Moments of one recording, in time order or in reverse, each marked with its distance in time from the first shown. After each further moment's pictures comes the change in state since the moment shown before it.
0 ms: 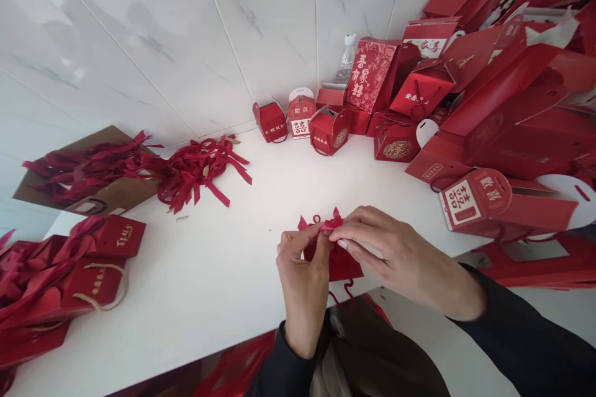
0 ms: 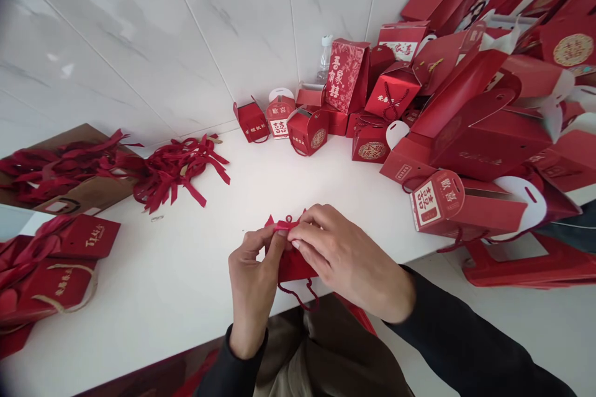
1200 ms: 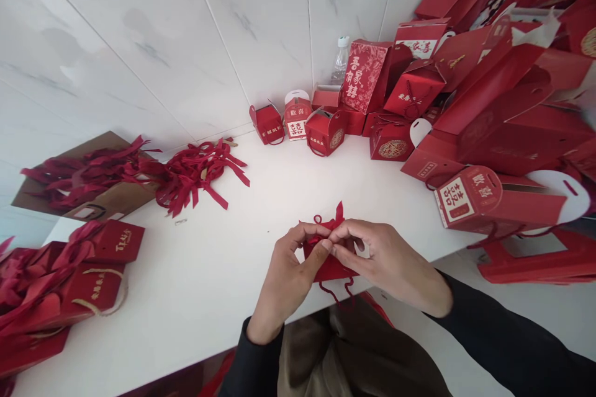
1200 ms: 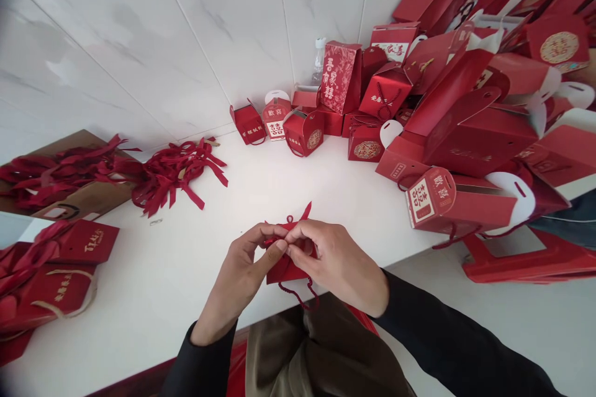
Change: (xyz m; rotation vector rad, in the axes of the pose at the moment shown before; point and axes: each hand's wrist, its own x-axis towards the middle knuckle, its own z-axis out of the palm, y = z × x) left_hand 0.019 0.016 -0.032 0.024 -0.511 0.004; right_hand -0.001 -0.004 0.019 0.371 -0.009 0.383
